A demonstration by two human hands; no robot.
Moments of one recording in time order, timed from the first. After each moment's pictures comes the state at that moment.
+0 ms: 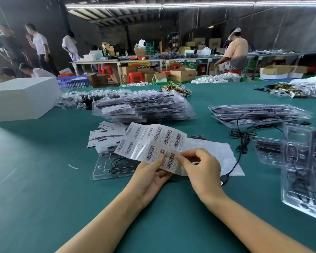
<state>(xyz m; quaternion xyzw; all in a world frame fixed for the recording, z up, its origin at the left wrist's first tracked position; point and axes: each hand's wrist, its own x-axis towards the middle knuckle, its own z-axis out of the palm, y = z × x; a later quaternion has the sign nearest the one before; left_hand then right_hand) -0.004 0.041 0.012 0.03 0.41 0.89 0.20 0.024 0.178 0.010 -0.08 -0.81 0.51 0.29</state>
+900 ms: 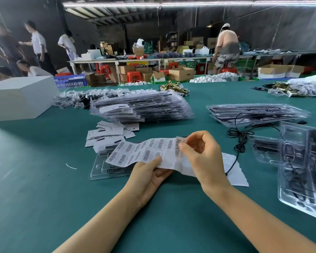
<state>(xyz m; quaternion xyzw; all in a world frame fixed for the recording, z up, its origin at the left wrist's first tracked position) -0.006 0.041 0.012 -0.01 0.42 0.88 0.19 0.029 0.178 0.042 0.00 -0.71 0.64 0.30</state>
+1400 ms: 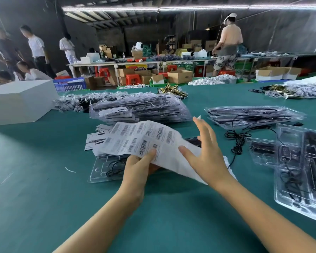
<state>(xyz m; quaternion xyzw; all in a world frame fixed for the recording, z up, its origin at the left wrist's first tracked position) 0.003 0.035 0.028 0.06 0.59 0.80 0.02 0.020 0.208 0.040 0.04 -0.87 0.40 0.29</state>
